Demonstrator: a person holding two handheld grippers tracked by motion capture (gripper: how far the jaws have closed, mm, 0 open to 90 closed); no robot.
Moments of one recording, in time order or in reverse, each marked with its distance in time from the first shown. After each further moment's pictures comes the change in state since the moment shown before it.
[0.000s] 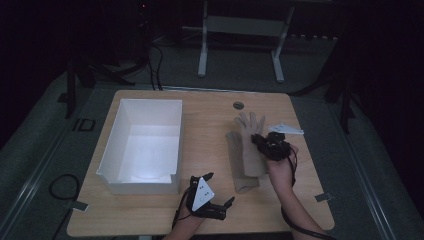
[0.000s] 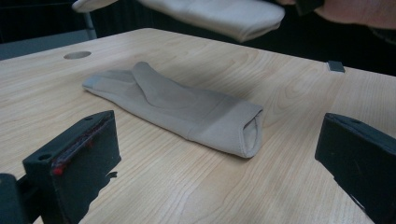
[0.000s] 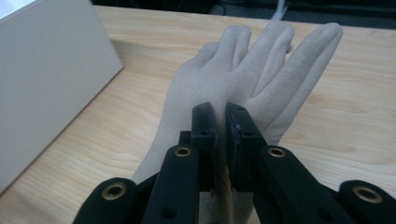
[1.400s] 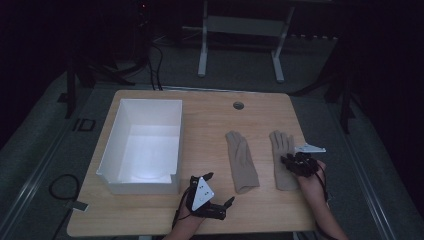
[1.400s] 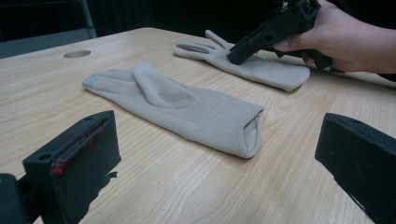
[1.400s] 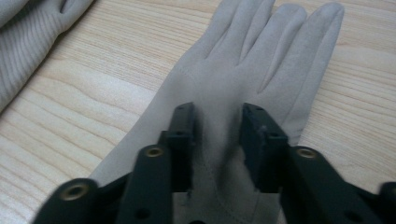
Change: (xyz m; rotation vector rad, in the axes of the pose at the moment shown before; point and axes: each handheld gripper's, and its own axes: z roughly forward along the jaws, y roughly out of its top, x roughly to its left) left arm 0.001 0.000 0.000 0.003 -0.001 -0.003; right arm -0.125 -0.093 -0.003 0.169 -0.131 -0.092
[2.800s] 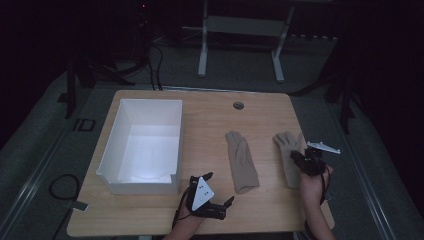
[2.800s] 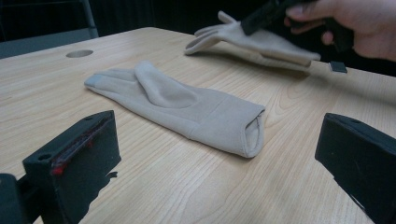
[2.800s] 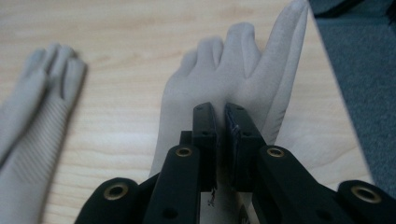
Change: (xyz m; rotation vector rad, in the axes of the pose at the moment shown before) left arm 0.000 0.000 0.000 0.002 0.007 -0.001; right arm 0.009 0.016 -0.036 -0.068 -0.126 0.328
